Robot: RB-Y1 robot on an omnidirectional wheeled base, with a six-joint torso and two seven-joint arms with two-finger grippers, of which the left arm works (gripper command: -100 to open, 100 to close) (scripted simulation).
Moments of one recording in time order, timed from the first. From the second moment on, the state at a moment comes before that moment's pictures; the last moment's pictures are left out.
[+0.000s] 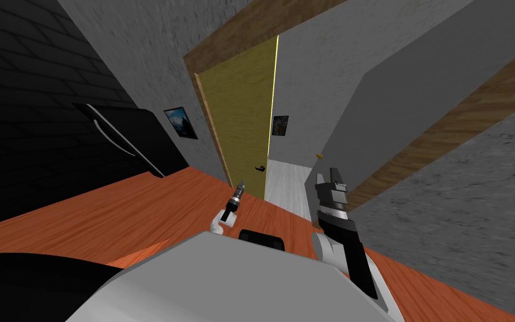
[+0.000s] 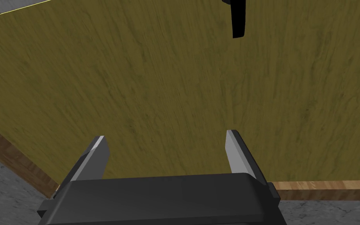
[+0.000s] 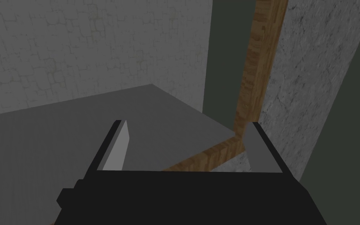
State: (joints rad) arm 0.04 0.07 -0.03 -1.12 -0.17 -0.67 0.05
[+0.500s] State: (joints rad) arm -0.01 0.05 -0.04 -1.01 -0.18 -0.70 0.07
